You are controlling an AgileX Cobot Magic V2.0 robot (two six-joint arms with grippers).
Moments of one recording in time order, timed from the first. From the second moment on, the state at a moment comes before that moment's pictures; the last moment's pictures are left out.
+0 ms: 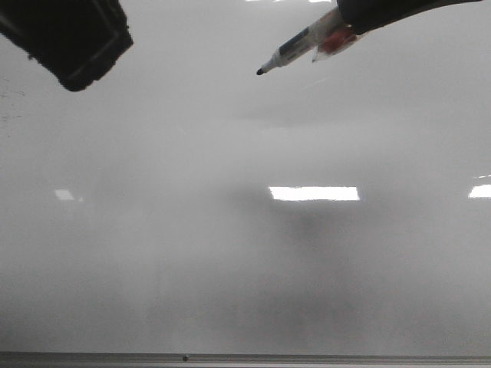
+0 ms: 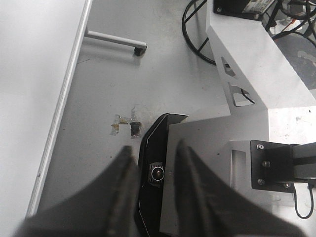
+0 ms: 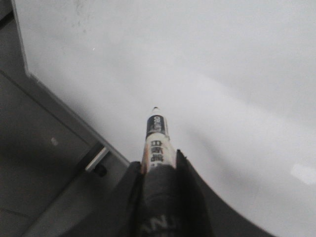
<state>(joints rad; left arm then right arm) -0.61 1.22 -1.10 -0.65 1.20 0.97 0.29 1.17 -0.88 0.93 0.57 -0.77</state>
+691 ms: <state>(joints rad) -0.61 1.22 -1.10 -0.65 1.21 0.97 0.29 1.37 -0.94 0.97 0.28 -0.76</state>
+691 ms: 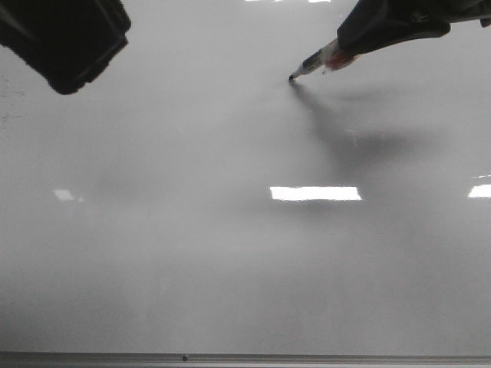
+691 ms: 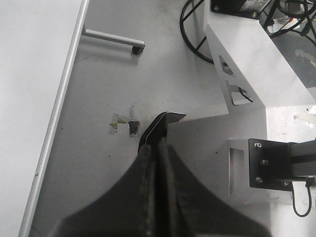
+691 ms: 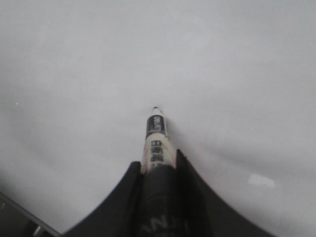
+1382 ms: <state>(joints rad) -0.61 1.22 -1.10 -0.65 1.21 0.97 0.22 1.49 -0.98 0.98 0.51 -0.76</state>
